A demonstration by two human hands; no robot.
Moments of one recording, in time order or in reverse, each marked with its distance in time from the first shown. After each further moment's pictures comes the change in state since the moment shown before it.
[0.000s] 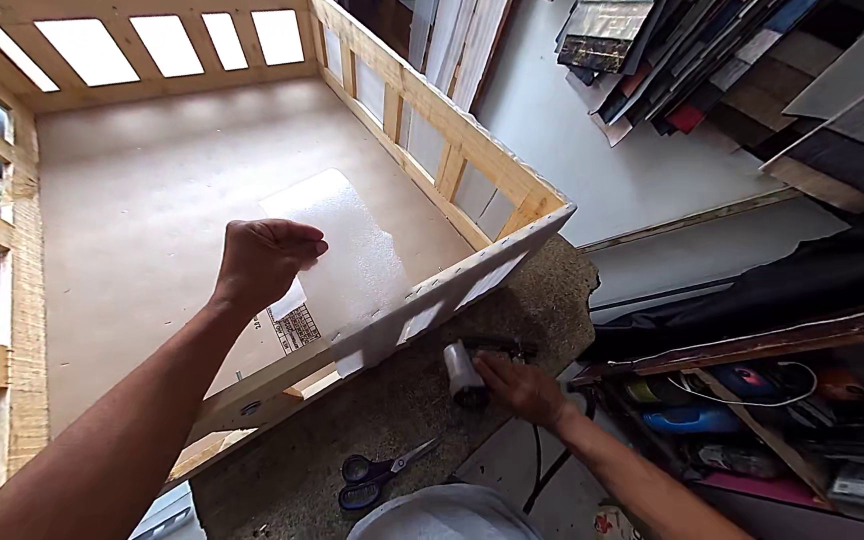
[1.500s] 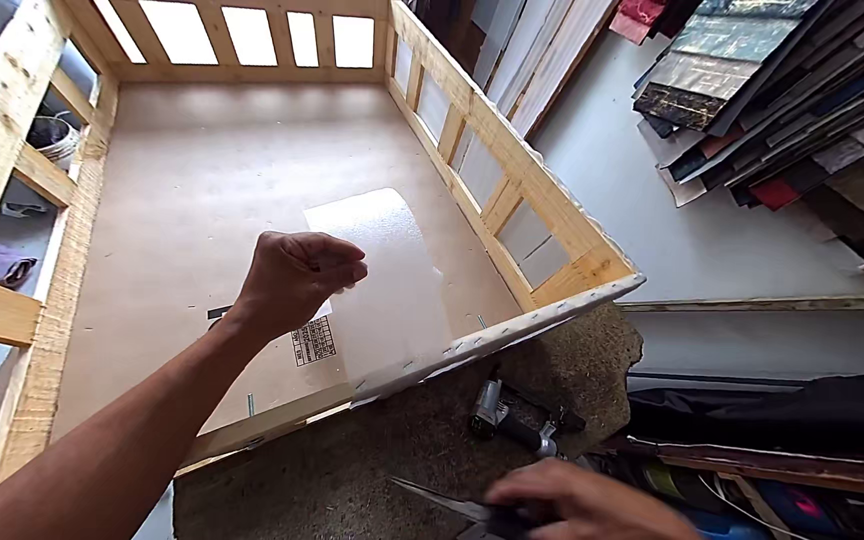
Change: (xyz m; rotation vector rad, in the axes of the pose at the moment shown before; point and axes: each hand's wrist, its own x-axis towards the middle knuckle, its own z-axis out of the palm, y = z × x) left_hand 0.004 -0.008 -0.009 -0.176 0.033 0.164; right_hand 0.076 0.017 -0.098 1.172 -0.804 0.081
